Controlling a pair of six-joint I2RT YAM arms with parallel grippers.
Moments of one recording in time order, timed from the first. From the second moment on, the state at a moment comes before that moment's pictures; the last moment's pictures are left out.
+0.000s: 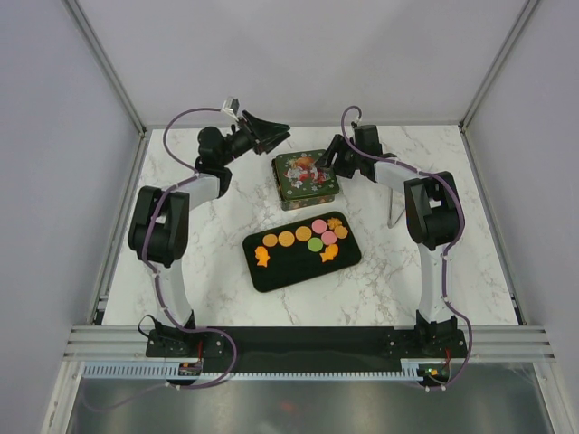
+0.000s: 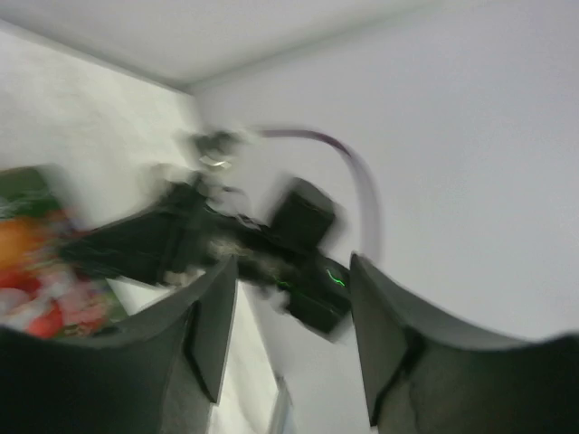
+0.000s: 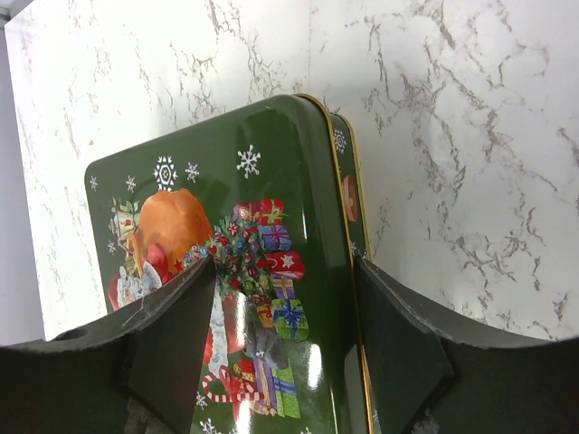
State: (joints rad) left arm -0.23 1.99 1.28 1.00 0.77 -1.46; right arm 0.26 2.21 1.58 -0.02 -0.33 0.66
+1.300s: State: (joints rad) left arm -0.24 1.96 1.20 0.12 0.35 -0.78; right arm 0.29 2.21 1.61 -0.06 -0.29 0.62
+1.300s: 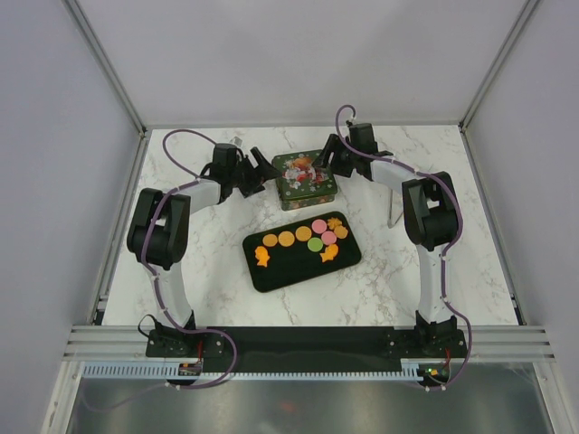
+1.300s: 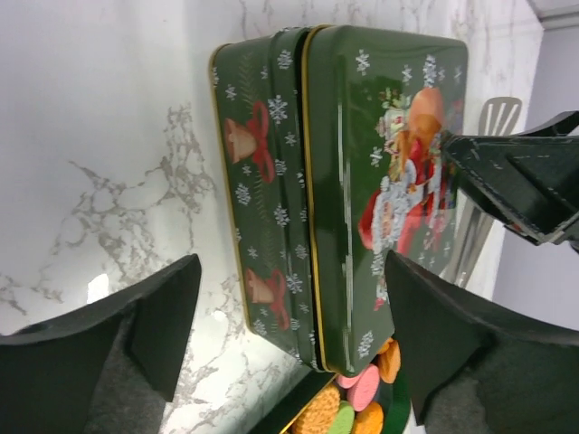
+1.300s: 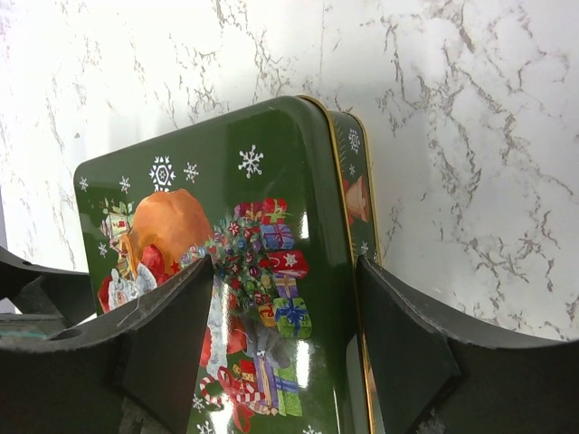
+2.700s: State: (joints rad) left arm -0.29 2.01 1.23 0.18 0.40 -0.81; right arm 0.35 2.20 1.67 -0.17 -0.19 0.53
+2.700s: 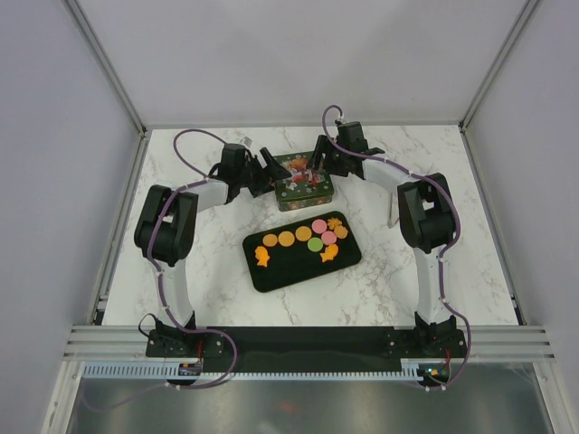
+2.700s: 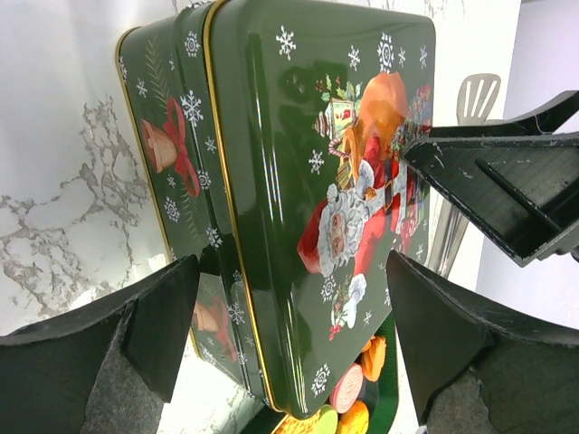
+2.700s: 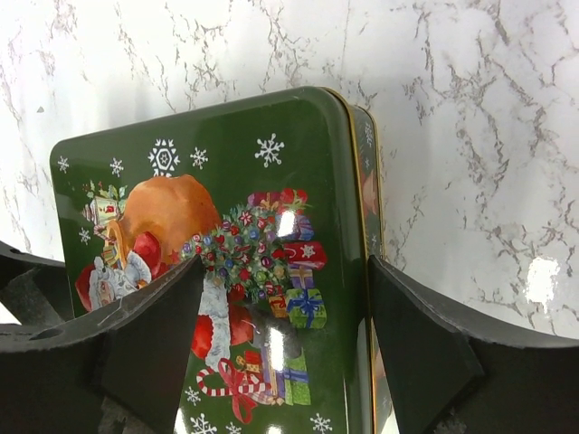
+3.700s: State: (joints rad) left arm -0.29 2.03 1.24 0.18 0.40 -0.81; right arm 0.37 2.16 1.68 -0.25 -0.16 0.47
